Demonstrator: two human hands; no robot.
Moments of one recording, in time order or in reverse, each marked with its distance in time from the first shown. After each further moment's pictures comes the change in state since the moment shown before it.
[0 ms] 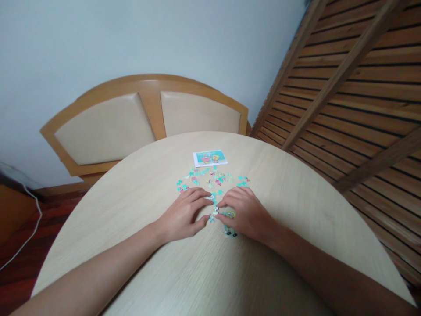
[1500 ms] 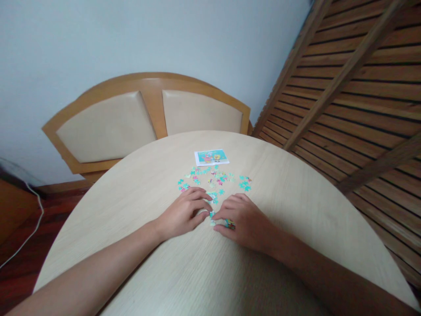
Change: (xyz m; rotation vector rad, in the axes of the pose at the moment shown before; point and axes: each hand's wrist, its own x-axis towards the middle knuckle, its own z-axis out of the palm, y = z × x) left_hand 0.002 -0.005 -0.004 -0.130 -0.002 0.020; right_hand -0.005 -0.019 -0.006 0.055 -0.154 -0.088
